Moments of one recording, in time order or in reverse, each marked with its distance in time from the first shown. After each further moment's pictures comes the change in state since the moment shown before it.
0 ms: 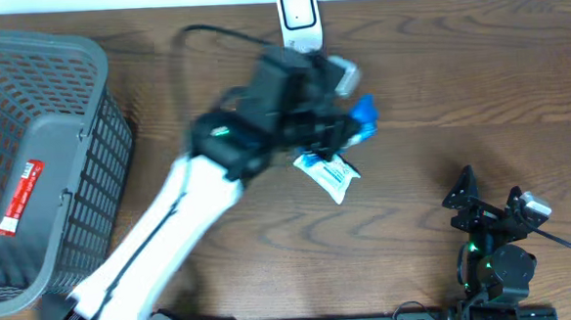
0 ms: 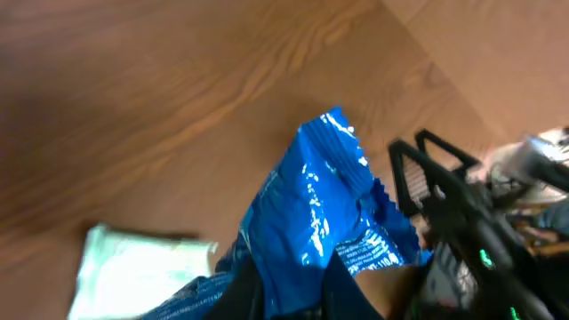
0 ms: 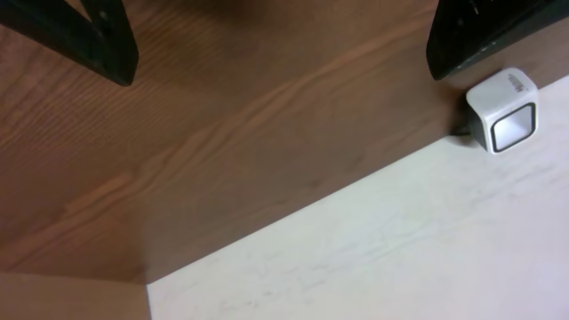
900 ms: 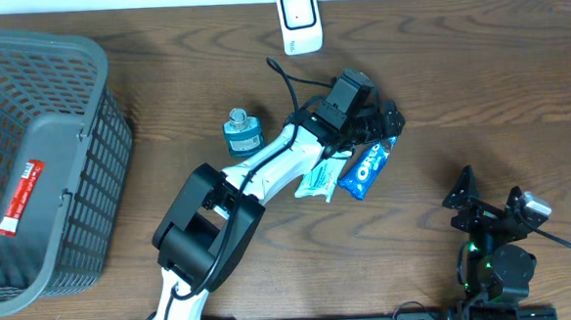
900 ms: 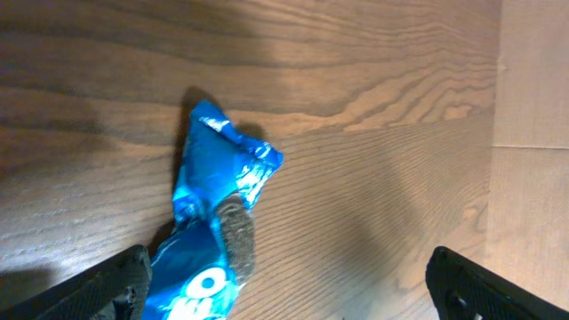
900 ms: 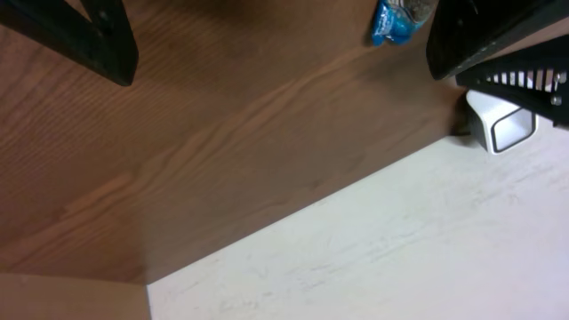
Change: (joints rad) left arm -0.065 0.518 -0.004 0.454 -0.132 -0.697; right arm 0.000 0.001 0.000 0.000 0.000 0.000
